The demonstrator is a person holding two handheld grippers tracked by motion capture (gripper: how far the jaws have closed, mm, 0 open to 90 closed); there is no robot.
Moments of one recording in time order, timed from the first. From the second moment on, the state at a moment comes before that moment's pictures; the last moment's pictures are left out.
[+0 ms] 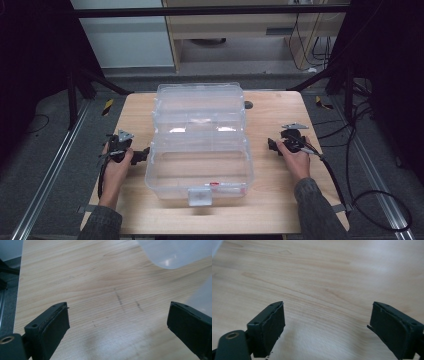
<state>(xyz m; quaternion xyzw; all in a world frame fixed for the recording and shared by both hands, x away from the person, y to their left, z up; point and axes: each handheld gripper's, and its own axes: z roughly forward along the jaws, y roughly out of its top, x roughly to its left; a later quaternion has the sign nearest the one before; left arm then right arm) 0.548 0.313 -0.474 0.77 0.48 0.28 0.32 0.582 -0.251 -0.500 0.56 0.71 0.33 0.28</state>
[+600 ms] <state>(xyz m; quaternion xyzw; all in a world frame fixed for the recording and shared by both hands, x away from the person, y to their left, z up) 0.491 0.321 -0.396 0.80 0.39 0.26 0.37 0.479 -0.213 -0.357 0.38 0.81 0.27 0.34</state>
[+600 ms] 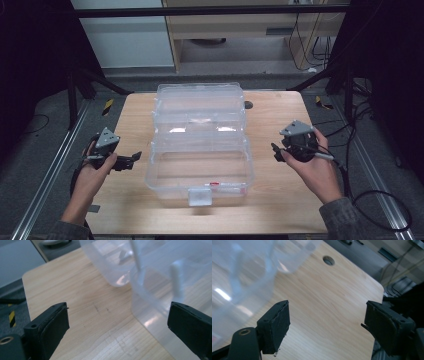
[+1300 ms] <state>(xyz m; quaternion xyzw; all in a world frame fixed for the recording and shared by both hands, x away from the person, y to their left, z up) 0.470 0.266 -0.348 0.84 0.29 0.24 0.38 0.541 -0.142 -0.291 0.29 0.87 0.30 0.27</state>
